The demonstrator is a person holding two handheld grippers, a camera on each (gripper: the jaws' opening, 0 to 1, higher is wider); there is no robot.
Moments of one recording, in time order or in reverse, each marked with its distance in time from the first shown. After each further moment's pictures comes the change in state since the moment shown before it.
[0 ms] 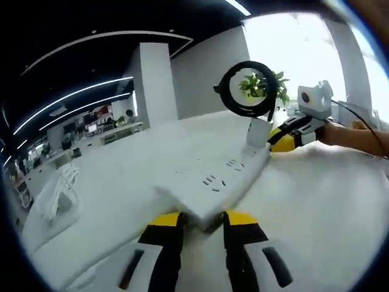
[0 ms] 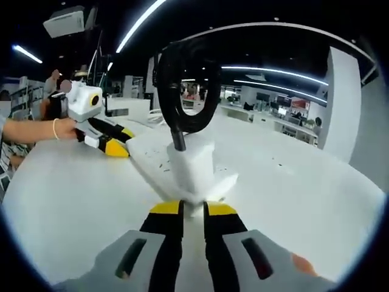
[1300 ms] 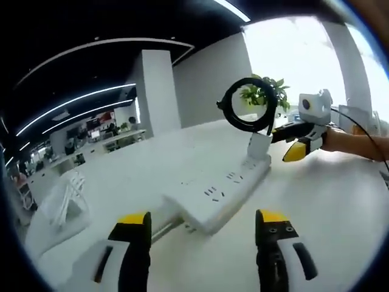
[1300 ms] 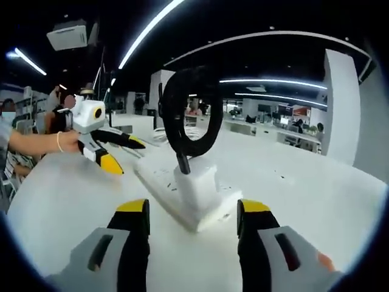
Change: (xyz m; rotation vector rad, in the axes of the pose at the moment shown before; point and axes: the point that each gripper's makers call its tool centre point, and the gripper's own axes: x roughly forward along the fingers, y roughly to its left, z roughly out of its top) left arm -0.017 0.002 0.015 0.006 -0.055 0.022; right arm -0.007 0.004 0.024 0.036 -0.125 0.027
